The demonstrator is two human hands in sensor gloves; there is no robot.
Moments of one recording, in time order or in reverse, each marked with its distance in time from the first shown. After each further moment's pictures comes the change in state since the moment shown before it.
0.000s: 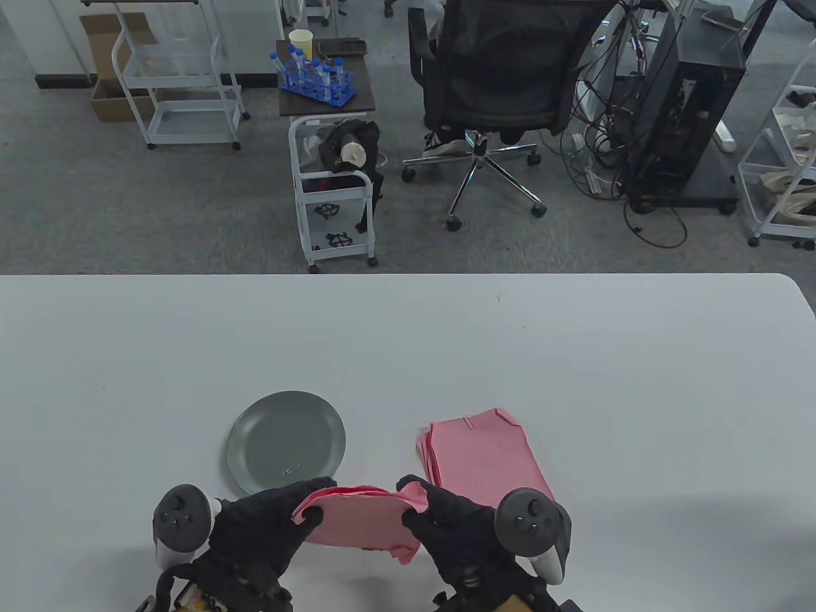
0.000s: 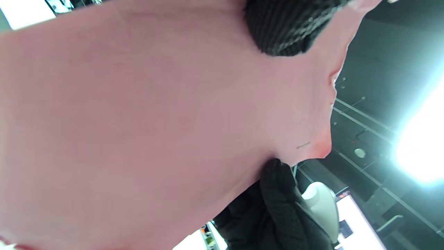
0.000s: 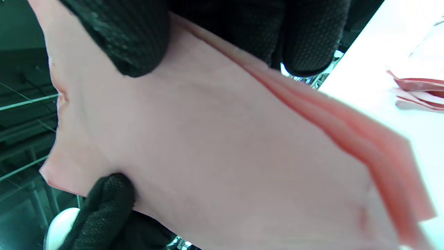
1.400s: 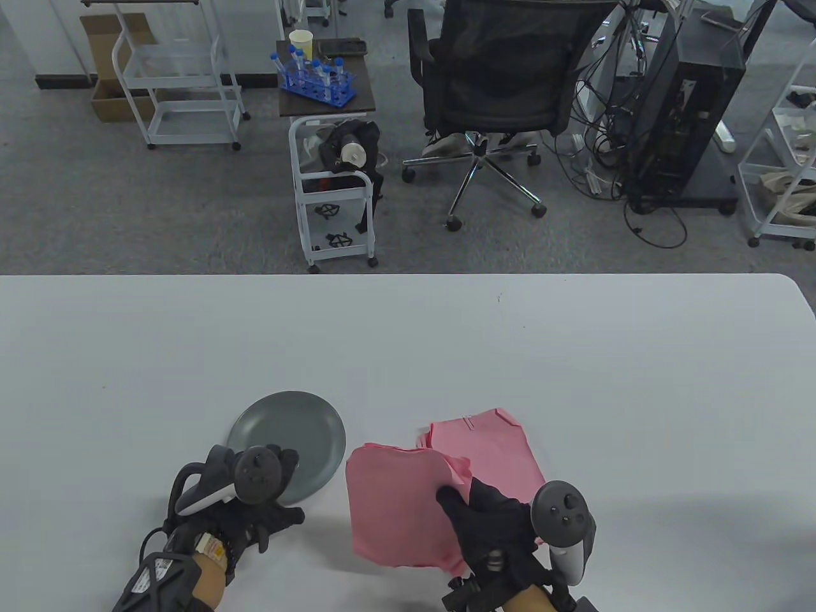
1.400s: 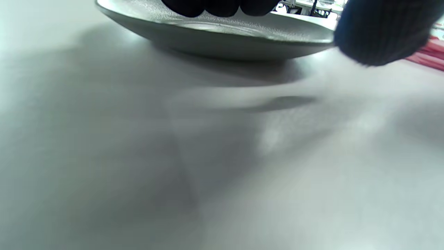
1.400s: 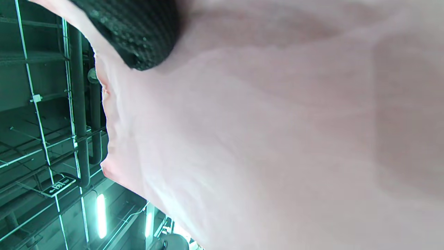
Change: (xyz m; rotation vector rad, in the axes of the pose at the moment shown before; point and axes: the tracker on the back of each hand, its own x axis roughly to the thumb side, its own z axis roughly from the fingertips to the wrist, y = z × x) left_hand -0.076 0.017 -0.032 -0.418 0.568 -0.944; right_hand -0.024 -0.026 0.003 -0.100 0.085 -0.187
